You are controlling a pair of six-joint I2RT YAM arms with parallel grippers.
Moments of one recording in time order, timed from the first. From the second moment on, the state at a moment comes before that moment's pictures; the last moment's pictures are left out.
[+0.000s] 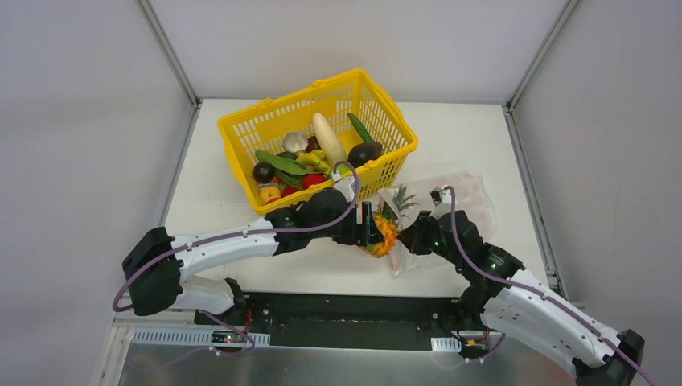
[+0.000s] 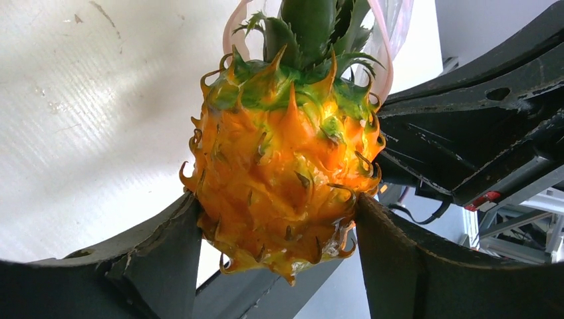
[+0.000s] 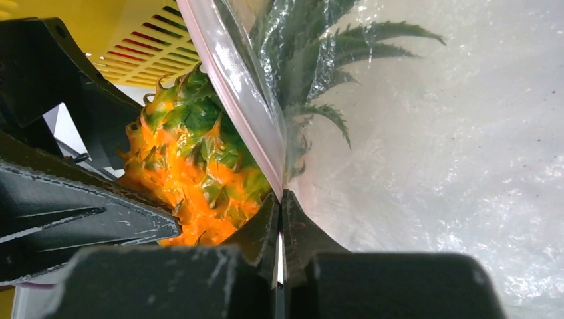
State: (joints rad) left arm -1.04 1.31 0.85 -0.11 0.04 -0.86; right arm 0.83 0.60 0.49 -0.42 0.07 0.72
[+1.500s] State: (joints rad) left arm -1.04 1.21 0.75 0.16 -0.06 -1.03; right arm 0.86 0.46 0.50 -0.27 -0.09 0.89
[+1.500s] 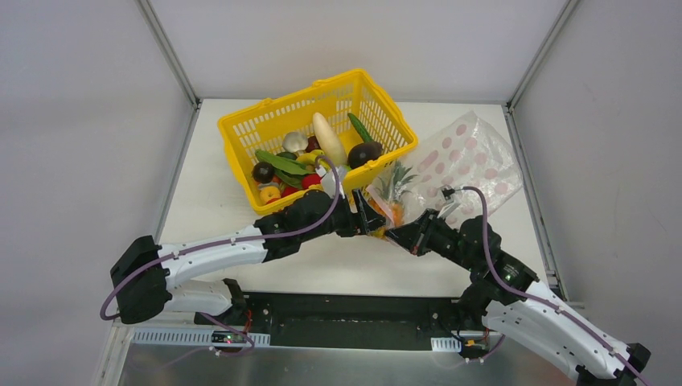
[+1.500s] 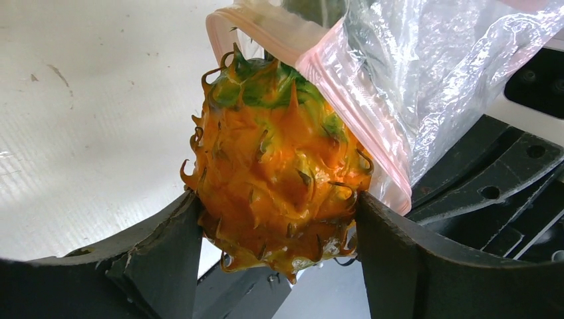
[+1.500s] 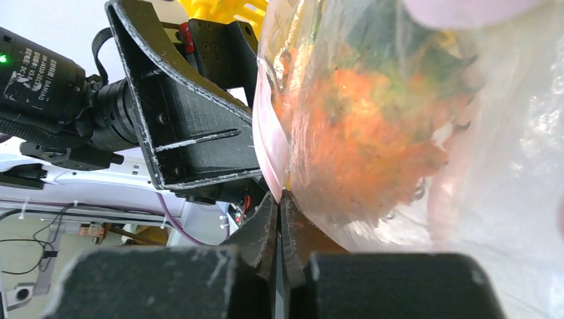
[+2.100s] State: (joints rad) left arm -1.06 1.17 0.85 0.01 -0.13 -0.94; right arm 0.86 0.47 0.44 -0.05 -0.14 1.09
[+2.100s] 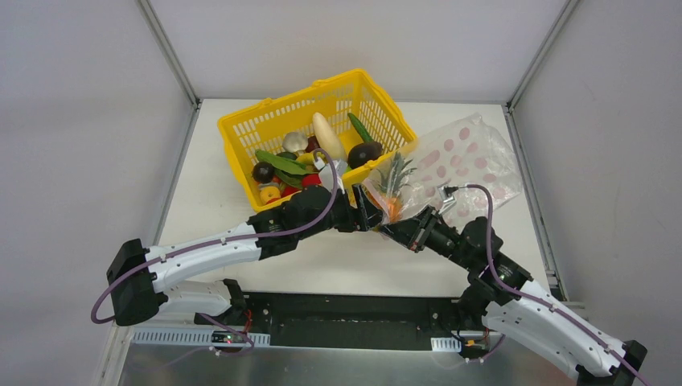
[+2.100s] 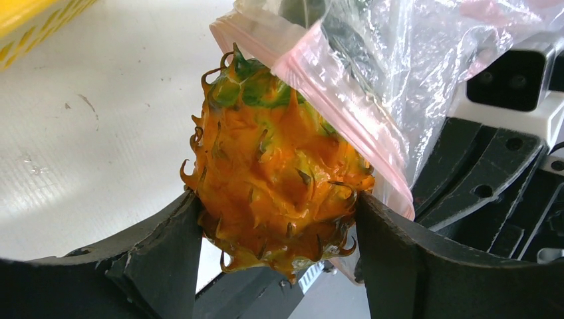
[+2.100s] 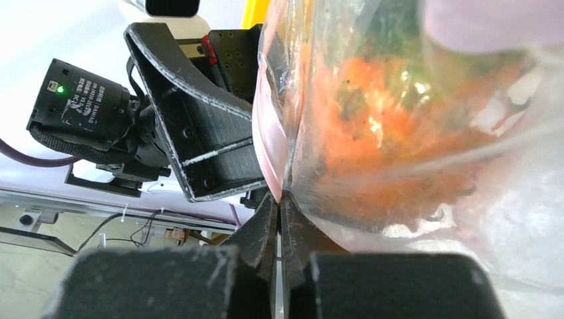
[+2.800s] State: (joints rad) left arm -1.09 1.20 1.11 -0.32 -0.12 -0.64; right arm 0.86 0.47 0.38 0.18 -0.16 1.29
